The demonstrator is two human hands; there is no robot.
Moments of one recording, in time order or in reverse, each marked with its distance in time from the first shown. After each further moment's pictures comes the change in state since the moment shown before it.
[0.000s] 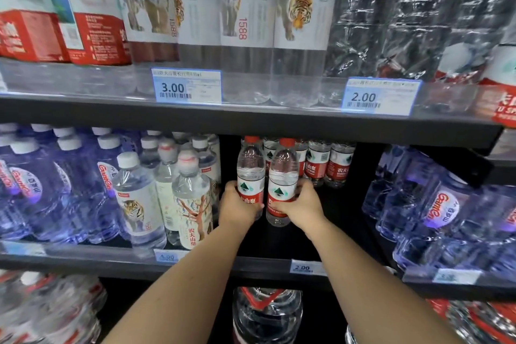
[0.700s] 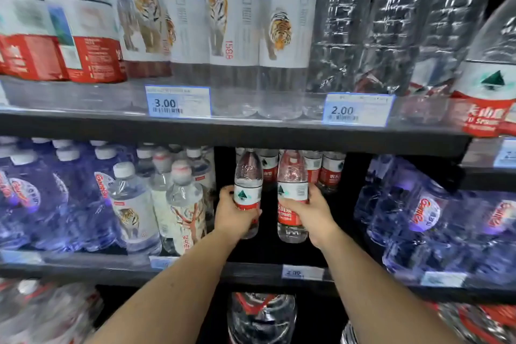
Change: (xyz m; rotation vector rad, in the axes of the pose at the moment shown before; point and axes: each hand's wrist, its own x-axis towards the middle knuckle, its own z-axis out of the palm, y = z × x) left_hand -0.020 0.018 -0.007 -0.126 -0.017 0.080; right_hand -0.010 0.004 -0.034 0.459 -0.105 0.040
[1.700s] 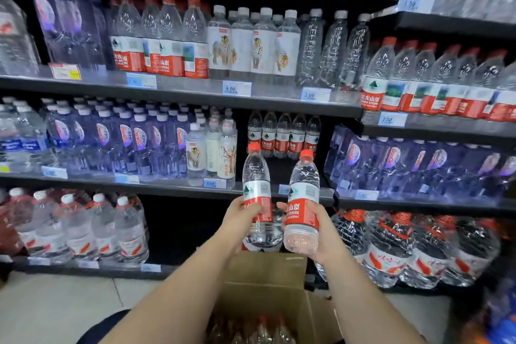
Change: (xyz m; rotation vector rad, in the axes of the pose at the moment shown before) left_hand -0.302 0.034 -0.136 -0.393 -0.280 -0.255; right_hand -0.349 -0.024 0.001 0.532 -0.198 0.261
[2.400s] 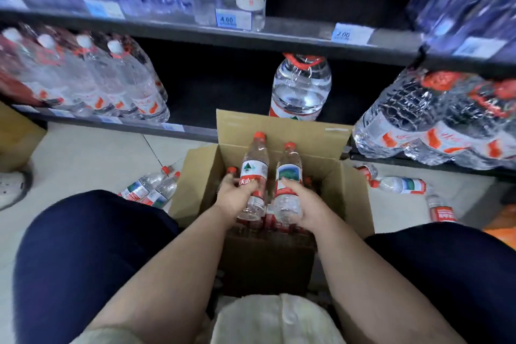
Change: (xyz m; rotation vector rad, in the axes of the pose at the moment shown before) left_hand -0.018 -0.232 -0.085 0.213 0.266 -0.524; right_hand 0.022 0.231 -0.092 -0.229 0.415 0.637
